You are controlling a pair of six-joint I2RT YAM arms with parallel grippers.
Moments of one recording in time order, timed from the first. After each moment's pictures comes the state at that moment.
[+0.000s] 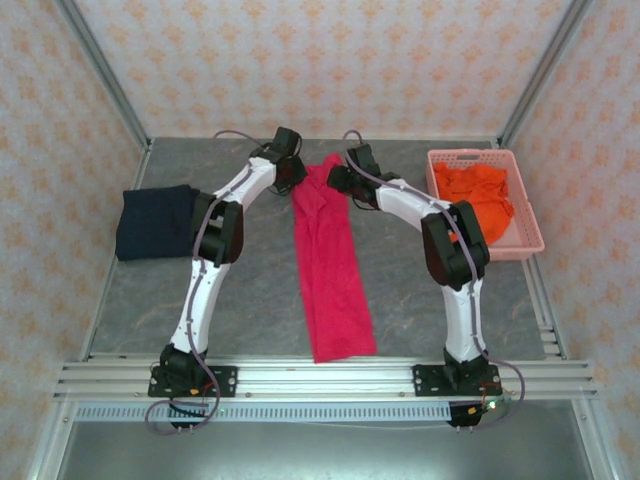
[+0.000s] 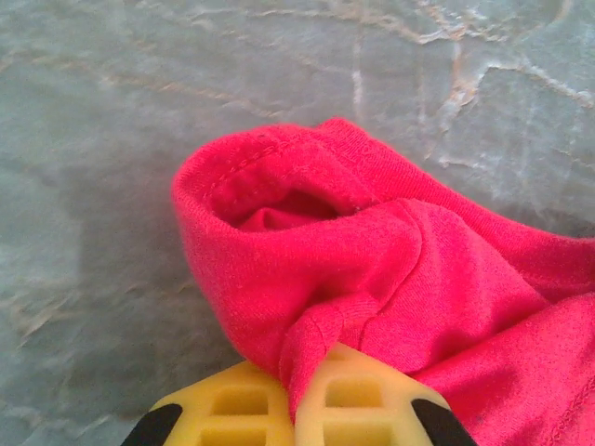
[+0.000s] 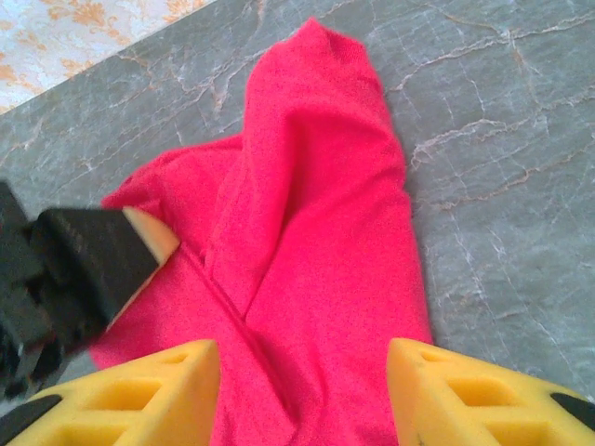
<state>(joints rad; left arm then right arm) -0.27 2.58 2.28 -0.71 0.04 -0.79 0.46 2.11 1.59 -0.21 -0.01 0.67</state>
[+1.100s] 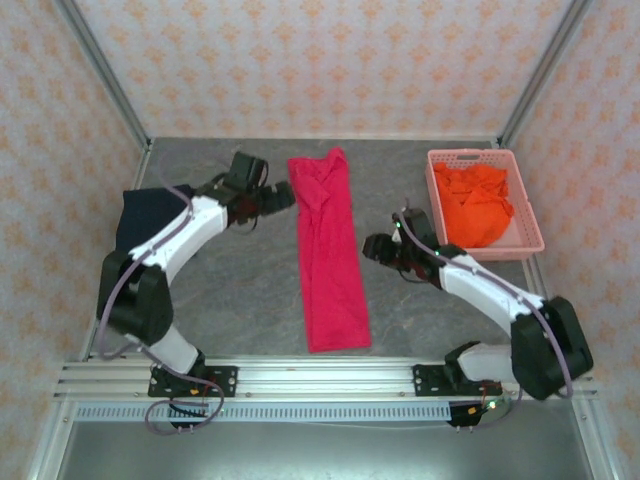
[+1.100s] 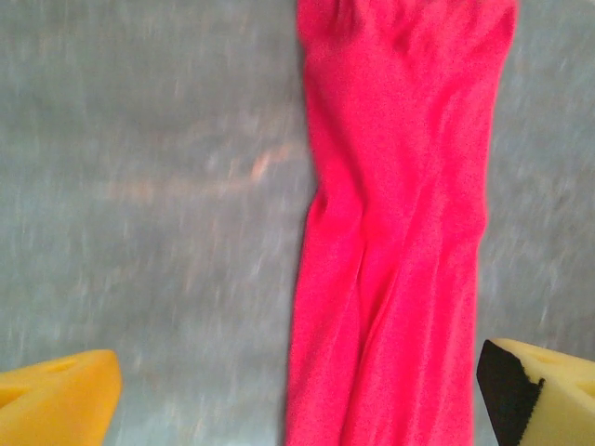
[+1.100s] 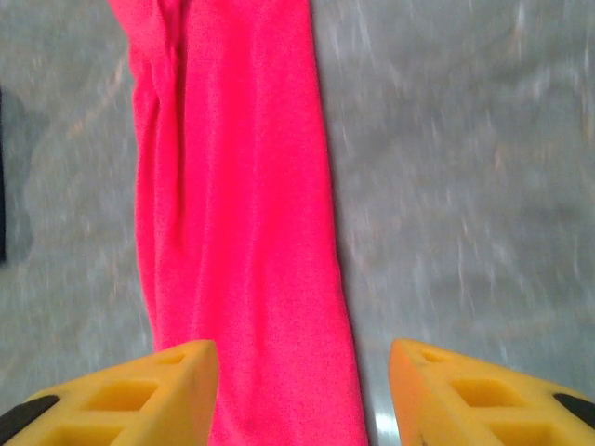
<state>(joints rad) -0.33 1.57 1.22 -0.58 0.03 -0.68 0.46 1.24 0.69 -0.29 -0.21 0.73</state>
